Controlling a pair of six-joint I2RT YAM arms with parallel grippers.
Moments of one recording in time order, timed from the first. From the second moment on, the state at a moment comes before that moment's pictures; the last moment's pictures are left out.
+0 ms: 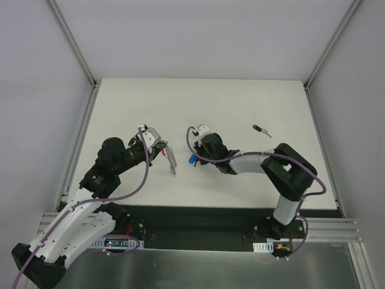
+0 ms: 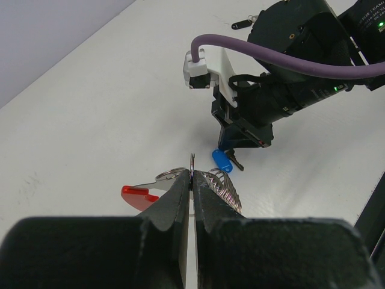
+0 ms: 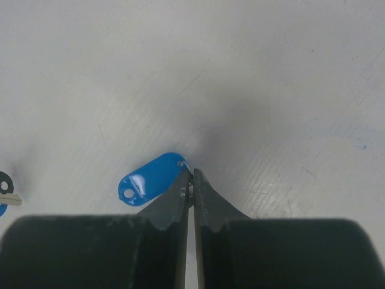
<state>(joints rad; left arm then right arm) -0.52 0.66 0.65 -0.19 0.34 0.20 0.83 1.78 0.84 0.29 0.08 0.21</state>
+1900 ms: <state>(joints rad) -0.65 0.80 0.76 -0.30 0.86 0.53 1.18 1.02 0.97 -0.30 0.05 -0.52</state>
